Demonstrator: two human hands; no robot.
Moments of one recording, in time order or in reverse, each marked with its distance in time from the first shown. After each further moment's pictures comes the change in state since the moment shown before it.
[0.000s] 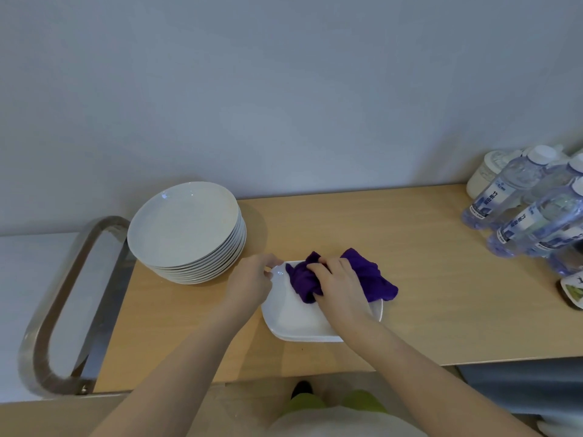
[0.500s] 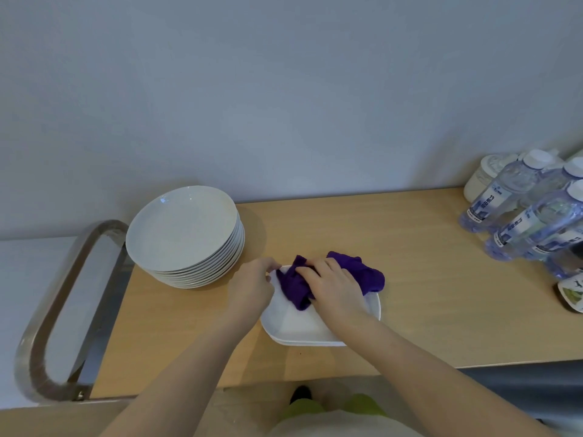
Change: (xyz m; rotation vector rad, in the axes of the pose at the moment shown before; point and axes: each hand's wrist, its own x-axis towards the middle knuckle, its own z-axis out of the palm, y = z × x) left_hand -0.007 0.006 0.003 0.038 0.056 -0.014; right_hand 0.005 -0.002 -0.005 -0.143 -0.058 -0.127
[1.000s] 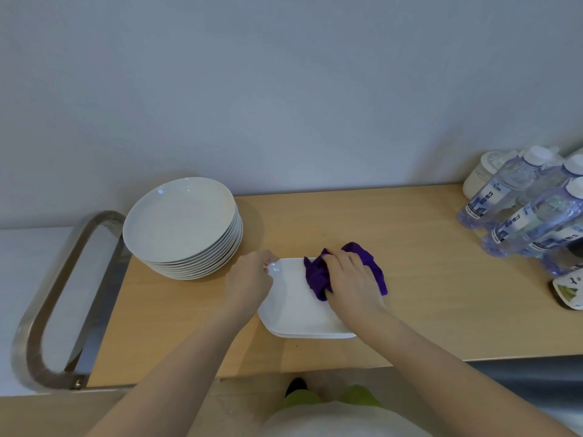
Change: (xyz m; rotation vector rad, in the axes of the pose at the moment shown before) left_hand 0.000 0.000 0.004 -0.038 0.031 -0.023; right_hand -0.014 0.021 -0.008 -0.024 -0.022 0.164
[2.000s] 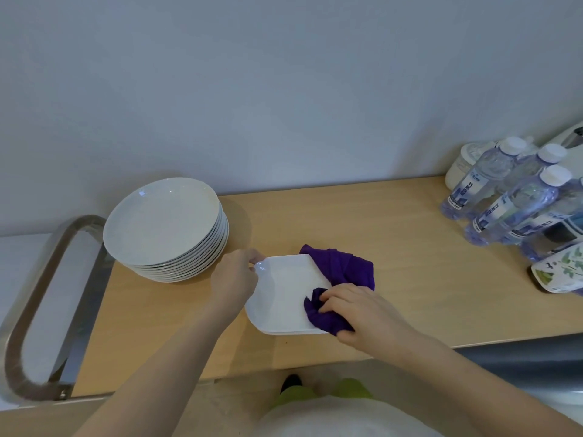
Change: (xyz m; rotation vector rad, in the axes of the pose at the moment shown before) left_hand 0.002 0.002 -0.003 0.029 -0.002 0.000; right_hand -0.055 0.040 -0.011 0.123 -0.151 -0.360
